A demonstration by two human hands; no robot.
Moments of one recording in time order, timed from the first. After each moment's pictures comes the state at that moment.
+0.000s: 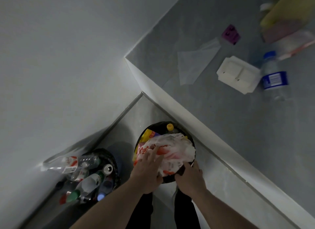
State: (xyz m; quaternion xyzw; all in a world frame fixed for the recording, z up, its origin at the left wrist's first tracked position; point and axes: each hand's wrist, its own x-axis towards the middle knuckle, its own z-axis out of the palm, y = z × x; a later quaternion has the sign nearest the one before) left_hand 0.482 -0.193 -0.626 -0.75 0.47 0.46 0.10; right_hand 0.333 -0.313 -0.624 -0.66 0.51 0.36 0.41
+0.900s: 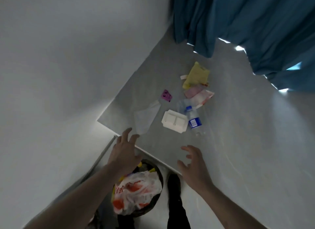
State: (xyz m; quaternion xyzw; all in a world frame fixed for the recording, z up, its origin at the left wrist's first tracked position) left_hand 0.579 -0.376 -0.391 -0.84 0.45 0.31 -0.06; right_hand 0.333 -0.479 -0.388 -0.70 0.55 -0.02 0.46
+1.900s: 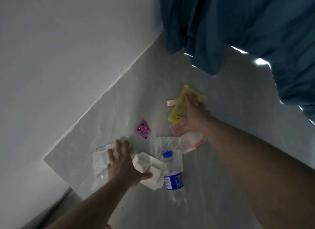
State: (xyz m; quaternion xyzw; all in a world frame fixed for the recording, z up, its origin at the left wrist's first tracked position) left_hand 0.543 -0.613 -0.520 -0.91 0.22 0.35 -0.01; right_hand 0.460 -0.911 -0.503 -0.85 0.42 0.22 0.22
